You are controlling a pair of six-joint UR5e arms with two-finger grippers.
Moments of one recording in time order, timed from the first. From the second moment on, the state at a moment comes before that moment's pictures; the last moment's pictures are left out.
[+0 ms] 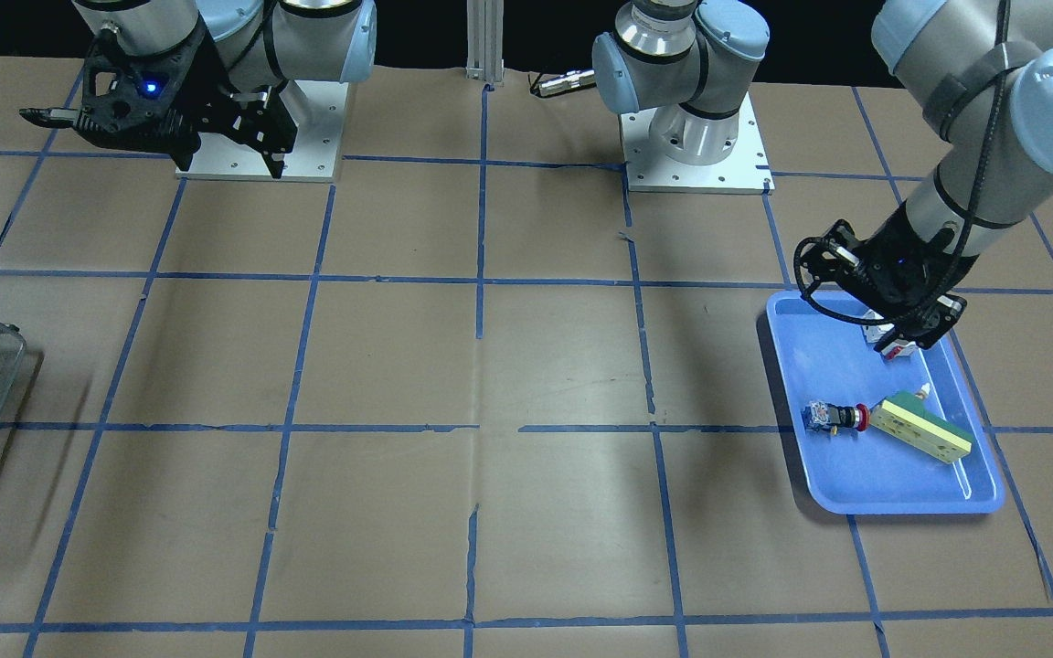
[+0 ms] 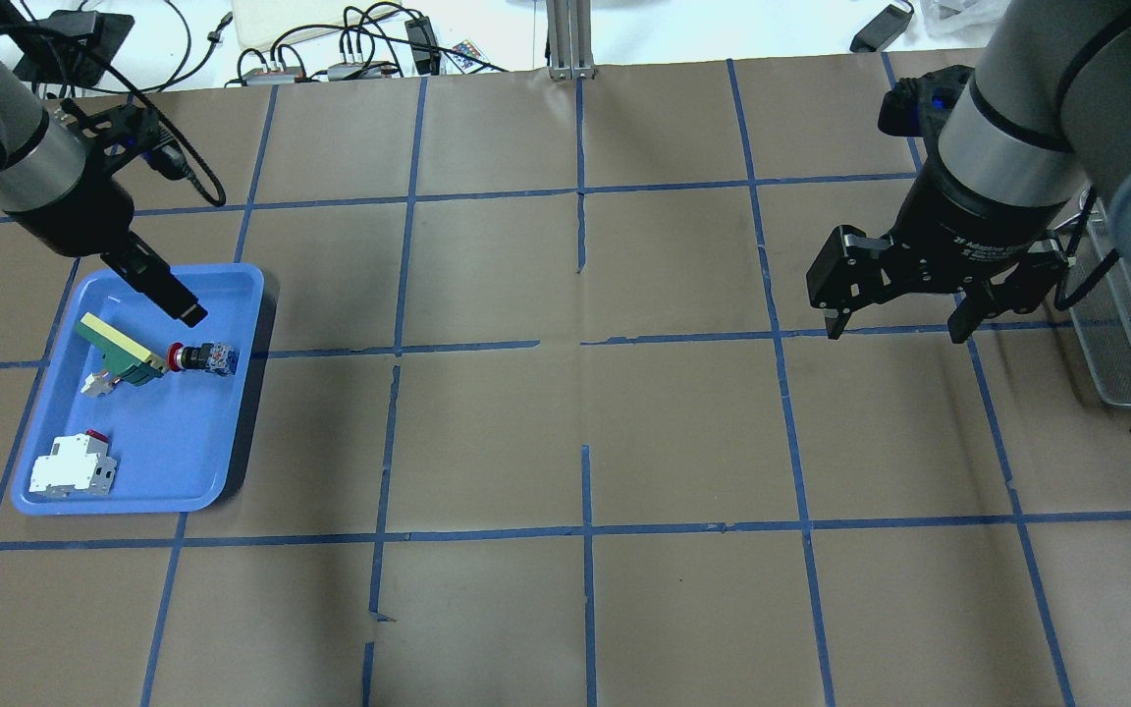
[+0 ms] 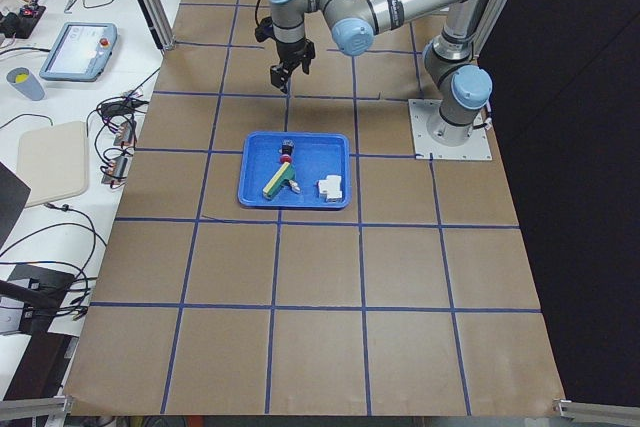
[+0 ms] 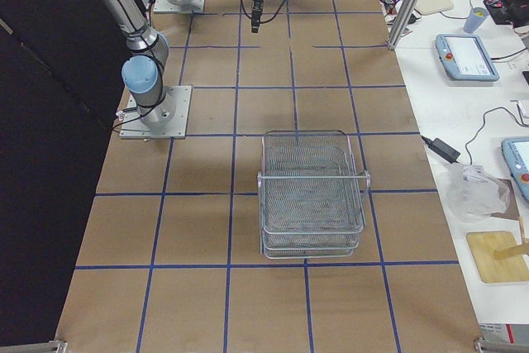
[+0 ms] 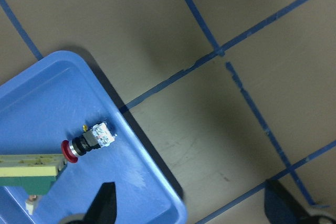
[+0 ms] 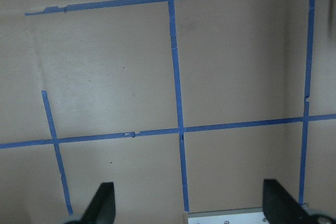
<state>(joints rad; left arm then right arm) -1.23 -1.65 -1.78 -1.32 1.56 1.17 1.55 -1.73 1.72 -1.47 -1.56 0.06</state>
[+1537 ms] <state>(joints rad) -1.10 -1.75 -1.91 -1.08 1.57 1.80 1.56 -1.73 1.72 -1.47 -1.56 0.05</state>
